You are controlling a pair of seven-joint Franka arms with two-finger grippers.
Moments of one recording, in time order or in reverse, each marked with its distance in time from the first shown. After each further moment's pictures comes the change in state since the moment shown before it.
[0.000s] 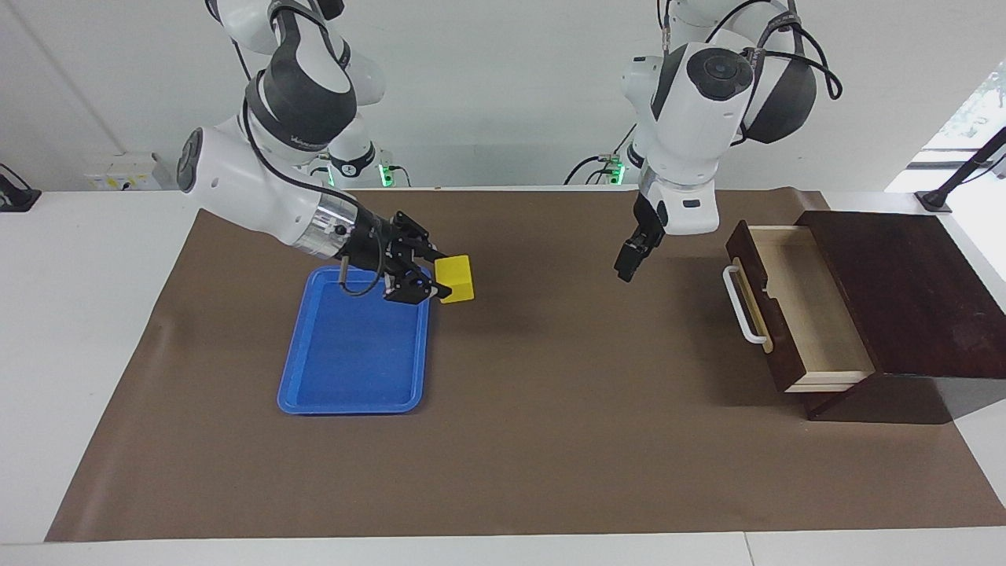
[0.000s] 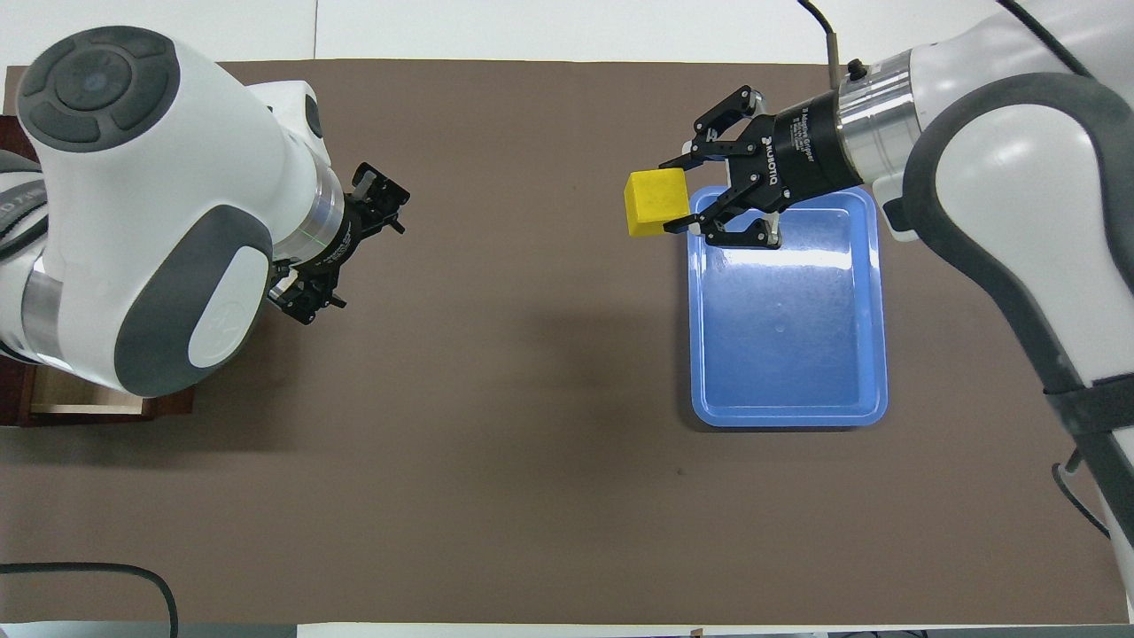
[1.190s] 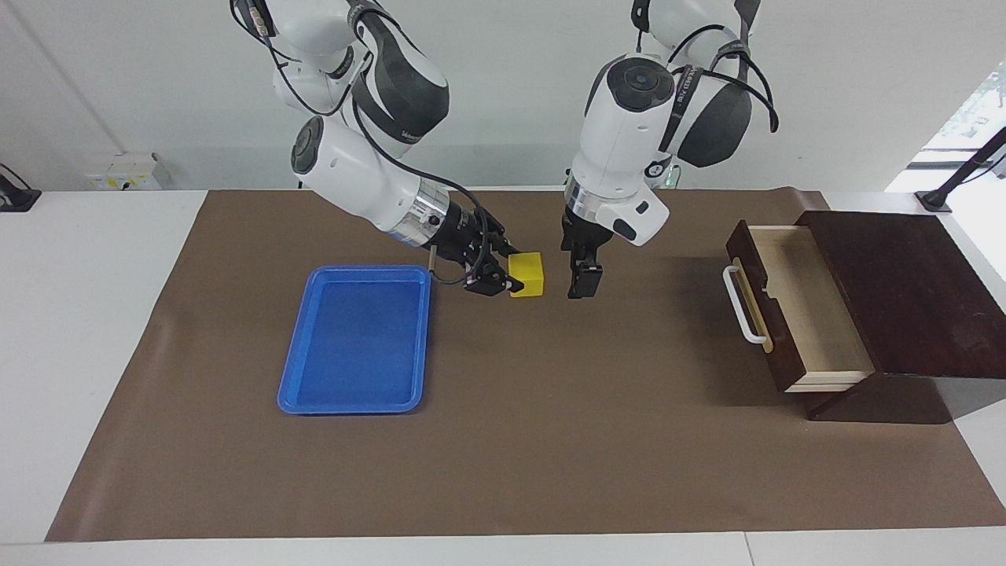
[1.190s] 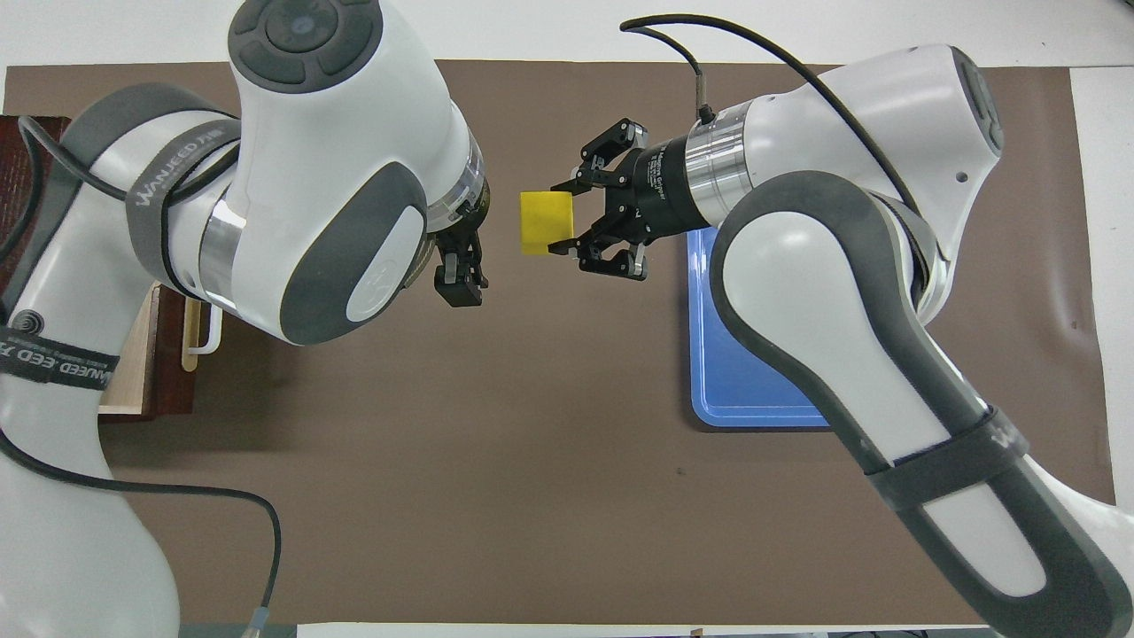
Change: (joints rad) left arm -0.145 0.226 0.015 0.313 -0.018 -0.084 -0.728; right arm 0.182 -0.002 0.001 -0.066 -0.002 0.243 0.158
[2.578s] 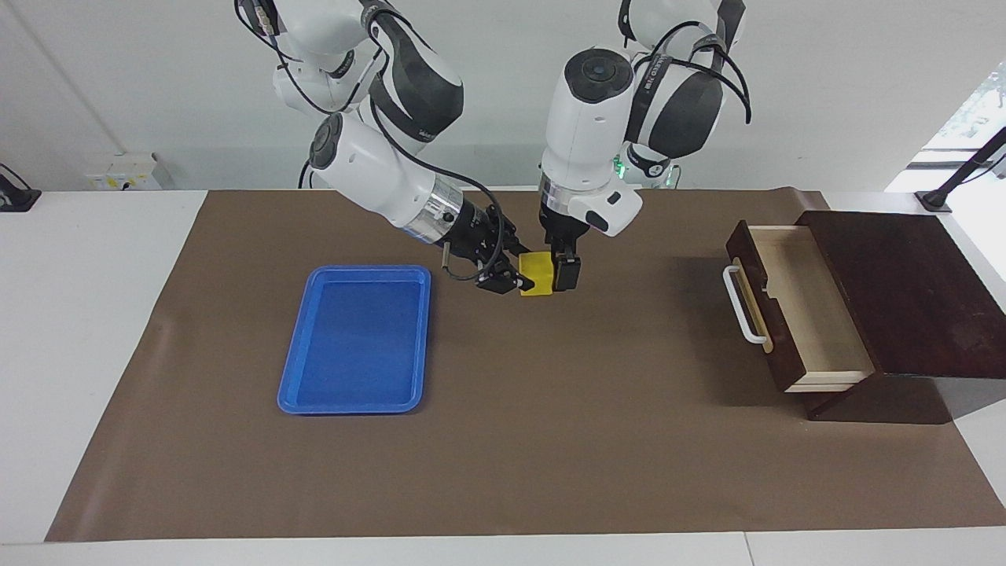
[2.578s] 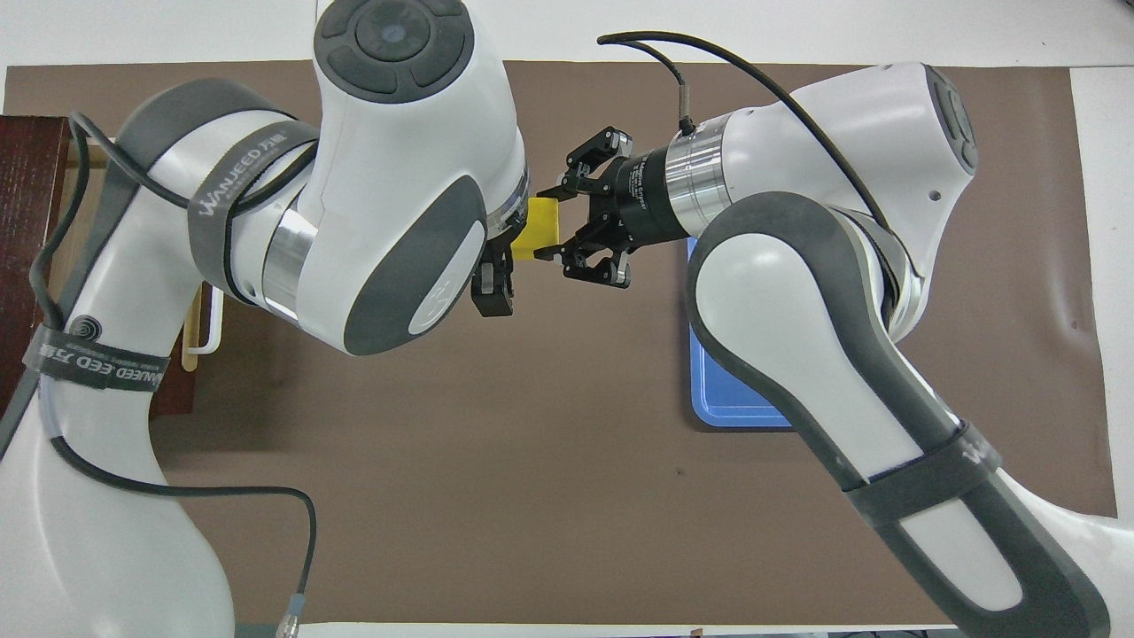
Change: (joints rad) left arm -0.124 0.059 0.092 0.104 0.003 -0.064 -0.054; right arm 0.019 -0.008 0.000 -0.017 0.000 0.028 0.012
